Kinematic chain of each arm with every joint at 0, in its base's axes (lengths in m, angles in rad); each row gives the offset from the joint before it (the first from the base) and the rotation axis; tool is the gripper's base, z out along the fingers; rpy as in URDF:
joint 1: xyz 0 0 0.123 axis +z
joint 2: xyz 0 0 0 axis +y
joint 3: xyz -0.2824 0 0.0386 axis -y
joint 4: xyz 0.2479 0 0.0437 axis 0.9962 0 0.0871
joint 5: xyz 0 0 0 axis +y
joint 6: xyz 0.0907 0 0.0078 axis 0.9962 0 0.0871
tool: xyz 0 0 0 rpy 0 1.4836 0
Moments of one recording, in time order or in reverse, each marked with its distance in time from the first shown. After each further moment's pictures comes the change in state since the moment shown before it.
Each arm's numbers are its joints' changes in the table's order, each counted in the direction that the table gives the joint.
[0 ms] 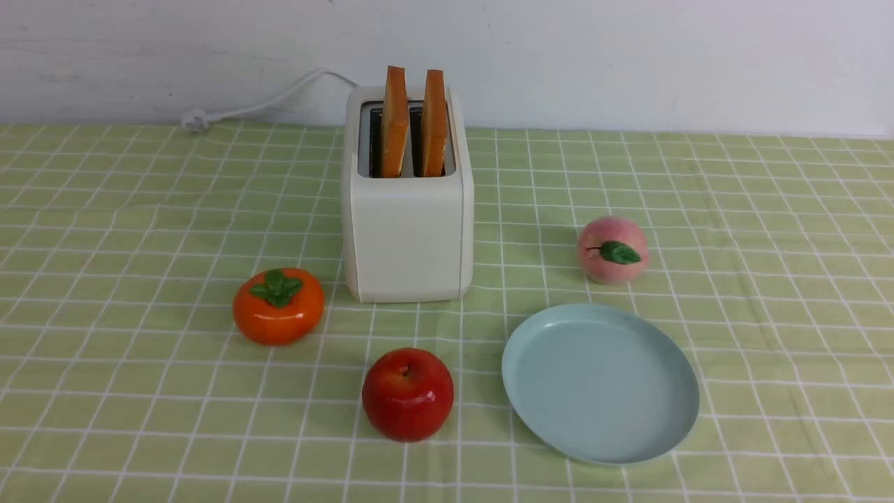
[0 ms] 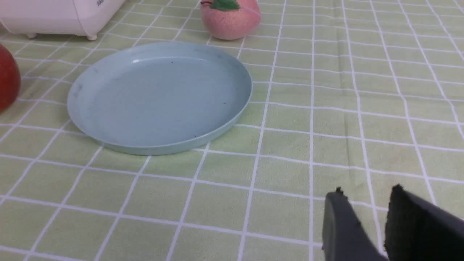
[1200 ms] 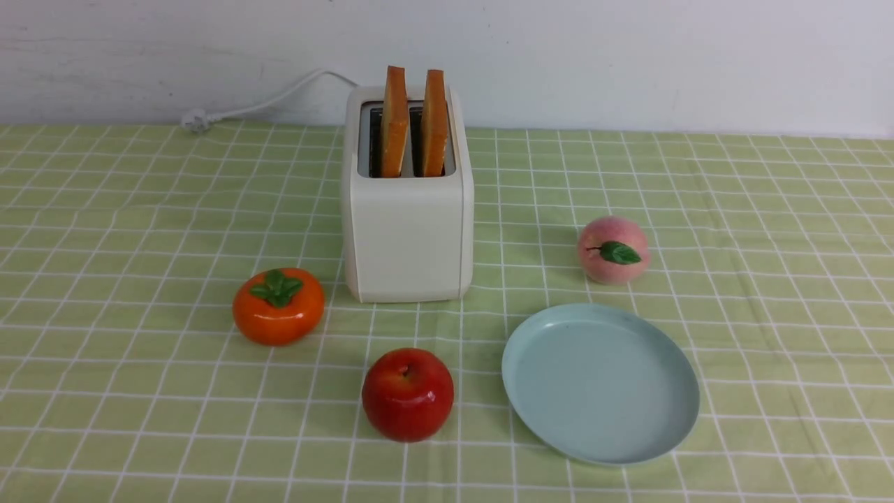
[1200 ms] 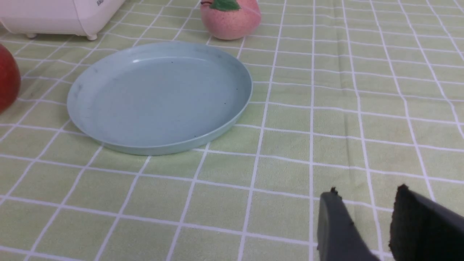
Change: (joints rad) right arm 0.000 0.000 0.000 0.000 0.000 0.000; left arm 0.000 0.000 0.000 -0.001 -0.045 0.000
